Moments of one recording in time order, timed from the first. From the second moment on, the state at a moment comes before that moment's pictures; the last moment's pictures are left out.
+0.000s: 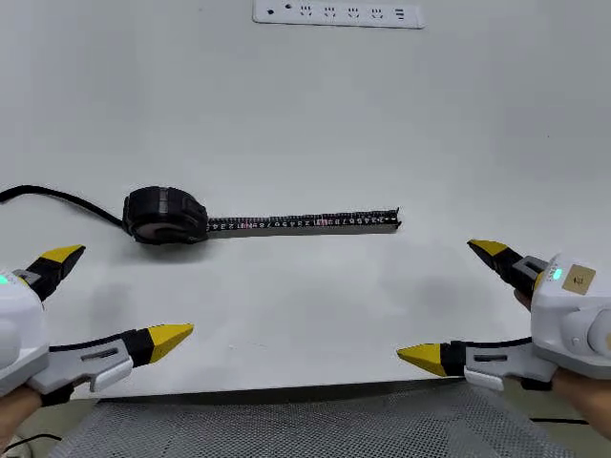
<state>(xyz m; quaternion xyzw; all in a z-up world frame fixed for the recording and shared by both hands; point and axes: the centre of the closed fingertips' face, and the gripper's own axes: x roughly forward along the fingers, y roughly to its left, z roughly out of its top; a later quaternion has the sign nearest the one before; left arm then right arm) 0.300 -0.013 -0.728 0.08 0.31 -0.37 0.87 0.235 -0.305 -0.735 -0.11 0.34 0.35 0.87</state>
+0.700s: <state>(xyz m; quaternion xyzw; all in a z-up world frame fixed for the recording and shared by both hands) 0.329 -0.041 -0.731 0.06 0.31 -0.38 0.87 0.243 -0.309 -0.735 -0.12 0.34 0.35 0.87</state>
